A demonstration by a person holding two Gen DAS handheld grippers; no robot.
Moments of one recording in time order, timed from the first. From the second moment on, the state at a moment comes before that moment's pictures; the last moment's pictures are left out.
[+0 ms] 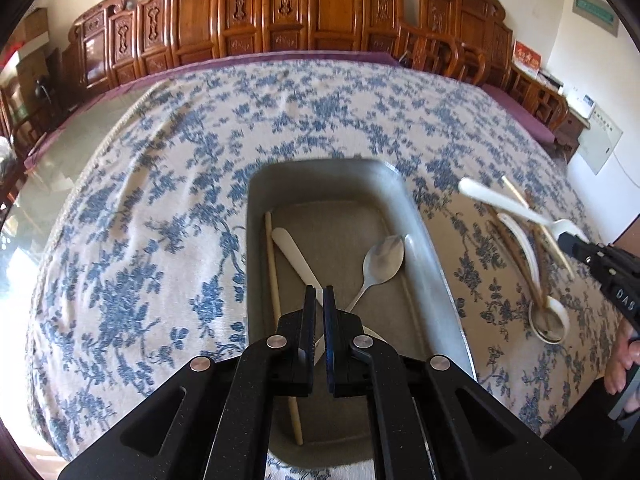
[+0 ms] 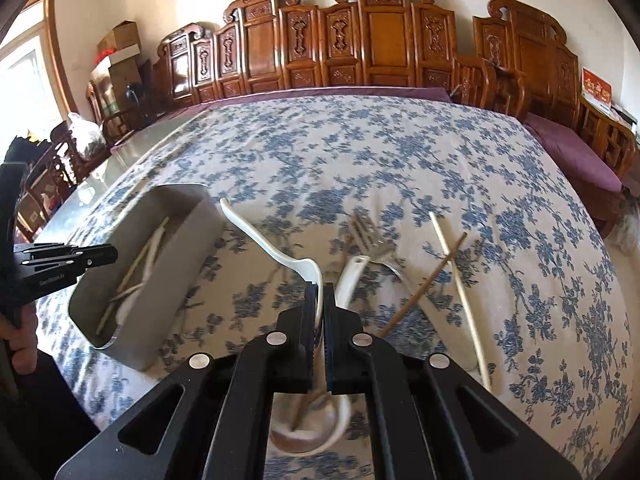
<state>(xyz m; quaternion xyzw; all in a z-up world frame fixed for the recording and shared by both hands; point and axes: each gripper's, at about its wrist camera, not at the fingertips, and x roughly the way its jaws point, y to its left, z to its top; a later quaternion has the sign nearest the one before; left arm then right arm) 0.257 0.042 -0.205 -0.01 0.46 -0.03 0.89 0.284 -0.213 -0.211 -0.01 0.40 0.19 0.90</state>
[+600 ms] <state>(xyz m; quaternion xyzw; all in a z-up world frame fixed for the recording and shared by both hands) 0.232 0.084 -0.176 -0.02 0.40 -0.03 0.91 0.286 -0.079 -0.188 -0.14 0.39 0.21 0.89</state>
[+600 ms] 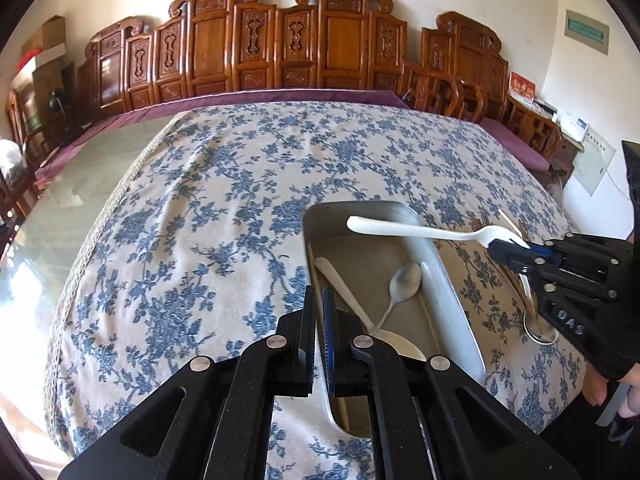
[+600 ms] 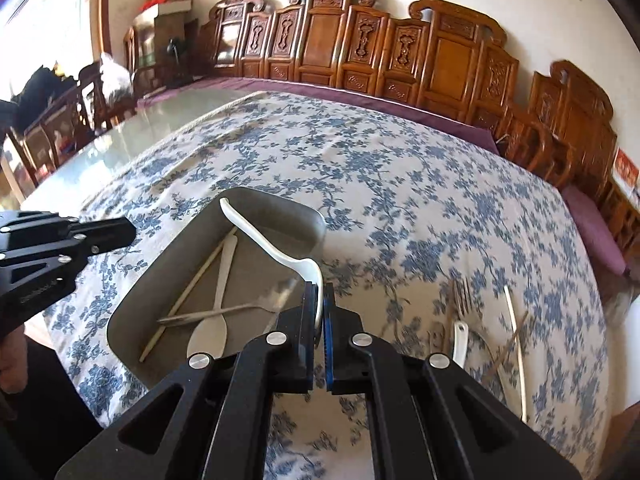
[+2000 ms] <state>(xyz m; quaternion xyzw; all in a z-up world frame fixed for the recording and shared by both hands) 0.232 0.099 -0.171 -0.05 0.40 -0.04 0.92 0.271 -0.037 -0.224 -0.06 0.45 0.30 0.84</state>
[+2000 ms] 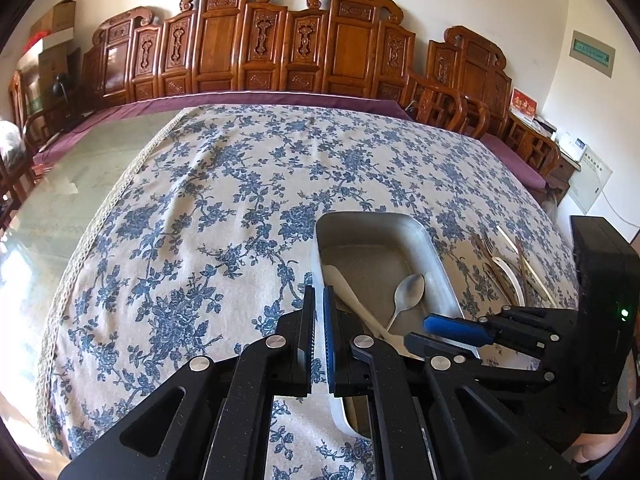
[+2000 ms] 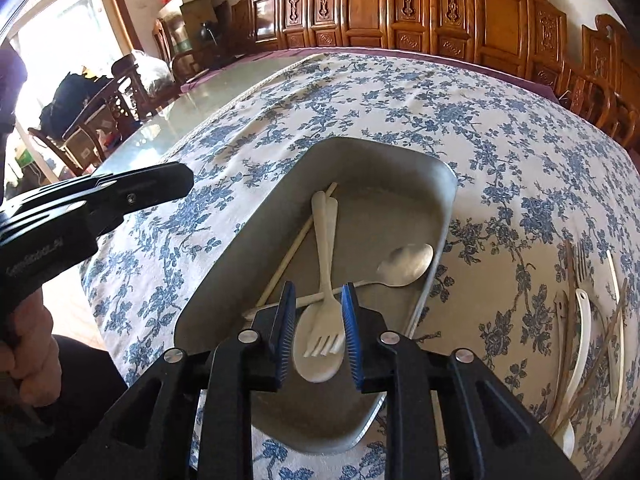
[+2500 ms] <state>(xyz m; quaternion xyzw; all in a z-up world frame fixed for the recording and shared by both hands) 0.239 0.033 -0.168 -0.04 0.39 -0.09 0.92 0.270 -0.165 -0.204 -0.06 0.41 0.21 0.89</state>
